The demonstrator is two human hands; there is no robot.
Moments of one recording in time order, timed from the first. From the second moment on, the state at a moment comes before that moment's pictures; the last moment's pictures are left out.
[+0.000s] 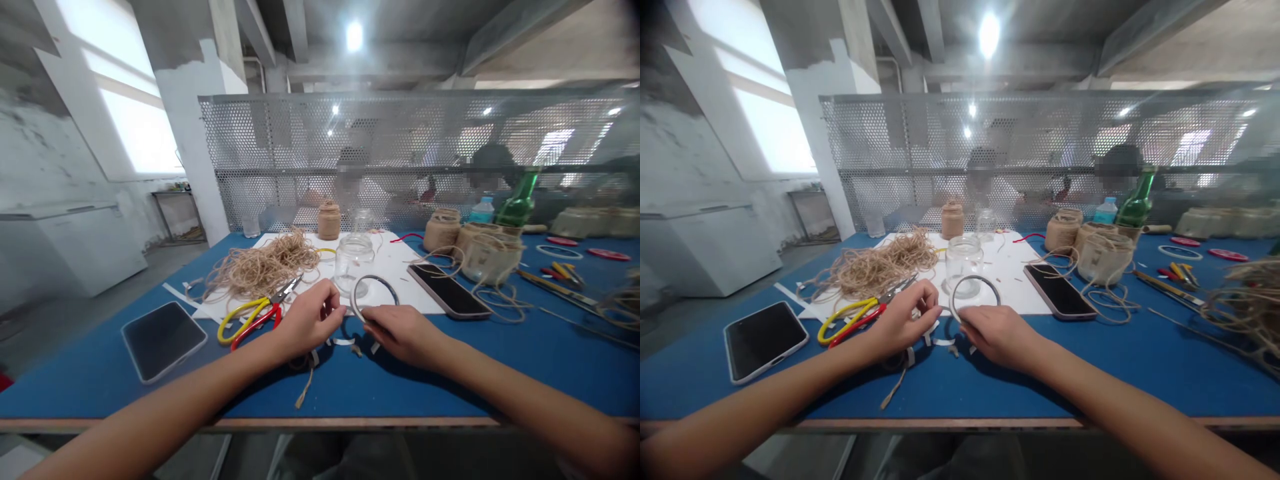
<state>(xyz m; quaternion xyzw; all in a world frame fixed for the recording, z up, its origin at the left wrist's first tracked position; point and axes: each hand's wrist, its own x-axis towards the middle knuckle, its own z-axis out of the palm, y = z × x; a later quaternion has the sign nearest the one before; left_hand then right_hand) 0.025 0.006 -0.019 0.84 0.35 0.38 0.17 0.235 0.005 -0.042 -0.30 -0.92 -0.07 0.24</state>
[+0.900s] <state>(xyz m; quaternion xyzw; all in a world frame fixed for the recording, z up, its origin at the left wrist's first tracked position) 0.049 0.087 0.001 0.79 0.38 0.47 0.15 0.280 0.075 0.019 -0.48 -0.79 -0.32 0.19</state>
